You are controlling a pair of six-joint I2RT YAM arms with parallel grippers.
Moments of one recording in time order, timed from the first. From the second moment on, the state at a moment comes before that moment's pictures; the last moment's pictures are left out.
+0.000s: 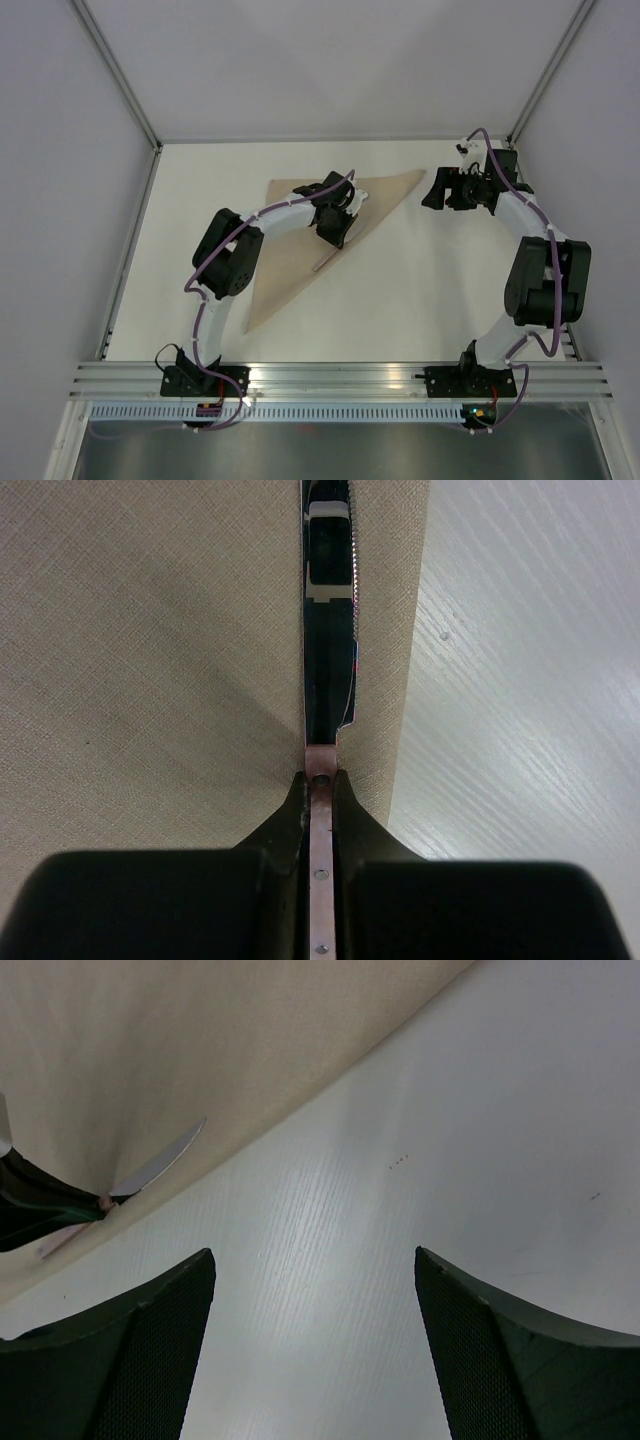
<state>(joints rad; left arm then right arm) -0.67 2.17 1.64 -0.58 0.18 0.01 -0.13 1.69 1.22 -0.36 -0.58 -0.06</state>
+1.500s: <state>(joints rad) -0.70 2.17 1.61 -0.51 0.19 0.04 -0.06 2.16 1.34 0.21 -0.36 0.68</state>
